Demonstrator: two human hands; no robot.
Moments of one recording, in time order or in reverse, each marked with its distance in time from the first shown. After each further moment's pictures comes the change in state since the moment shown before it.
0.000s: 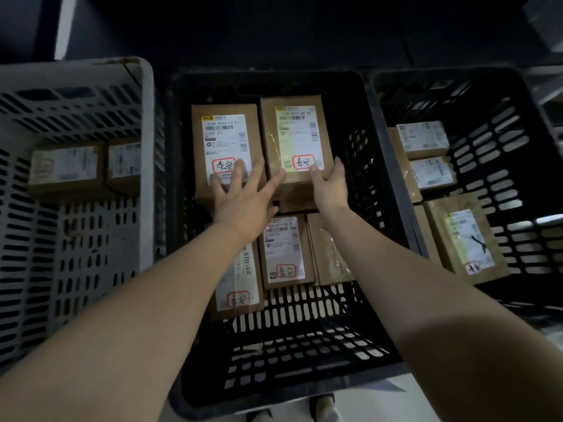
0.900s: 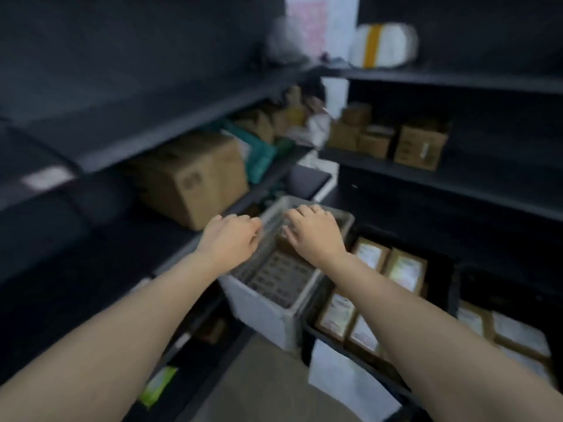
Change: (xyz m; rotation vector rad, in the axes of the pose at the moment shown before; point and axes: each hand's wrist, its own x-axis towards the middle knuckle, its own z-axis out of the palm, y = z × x) left_hand -0.464 0.022 -0.267 0.219 0.451 -0.601; right_hand -0.402 -0.188 -0.088 -0.749 -0.375 -1.741
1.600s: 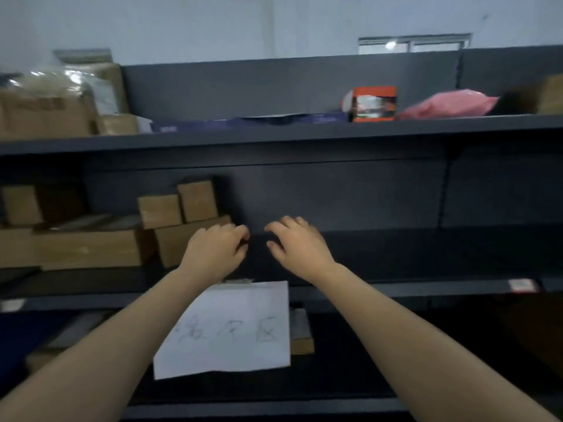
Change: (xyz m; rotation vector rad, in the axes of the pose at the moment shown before) left_hand -0.584 -0.317 -0.271 0.426 0.211 -0.994; right_hand -0.010 -0.702 -0.159 0.533 0.181 -1.004
